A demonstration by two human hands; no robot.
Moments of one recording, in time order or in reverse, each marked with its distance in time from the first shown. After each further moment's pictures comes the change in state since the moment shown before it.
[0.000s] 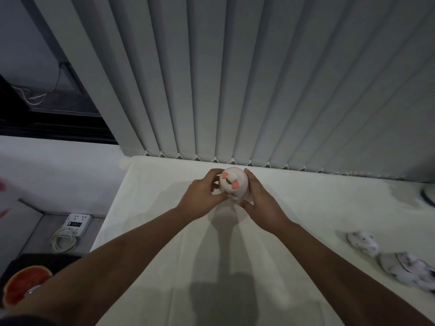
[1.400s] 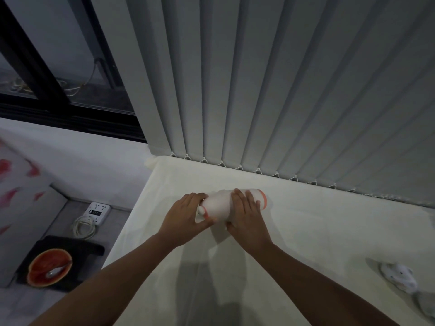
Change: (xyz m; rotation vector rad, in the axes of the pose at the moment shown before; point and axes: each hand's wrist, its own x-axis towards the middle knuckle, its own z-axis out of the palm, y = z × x) left_hand -0.051 -0.089 -0.048 0.487 0.175 0.108; right_hand 0.017 -0.026 0.096 -0.433 -0.047 -0.151
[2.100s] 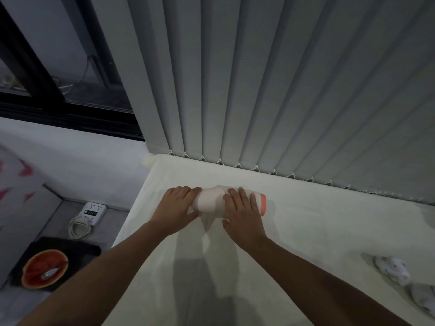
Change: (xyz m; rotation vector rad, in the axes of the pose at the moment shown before) left_hand 0.011 -0.033 -0.010 0.288 -0.072 0.132; right_hand 0.003 -0.015 -0.001 -0.277 0.027 -0.062
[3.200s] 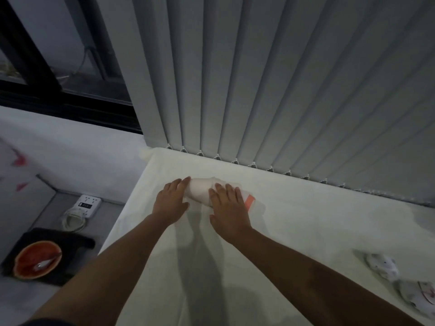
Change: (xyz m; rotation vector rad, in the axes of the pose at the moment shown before) left_hand 0.005 -0.004 0.025 -0.186 -0.153 -0.397; right_hand 0.010 -0.023 -0.003 -0.086 -0.140 -0.023
